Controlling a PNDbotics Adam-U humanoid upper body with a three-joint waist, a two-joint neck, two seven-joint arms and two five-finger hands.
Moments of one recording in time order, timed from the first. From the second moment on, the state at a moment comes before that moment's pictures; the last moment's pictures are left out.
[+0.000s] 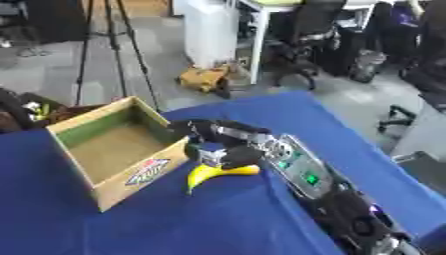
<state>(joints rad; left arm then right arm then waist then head) -0.20 0.18 0.09 -1.67 0.19 -0.22 -0.33 -0.51 -0.66 0.15 -1.57 -0.12 -0.26 0.56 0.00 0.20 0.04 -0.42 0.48</state>
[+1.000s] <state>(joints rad) -0.20 0.18 0.09 -1.67 0.19 -0.22 -0.33 -0.51 -0.66 0.15 -1.51 -0.09 -0.27 0.59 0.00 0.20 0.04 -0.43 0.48</state>
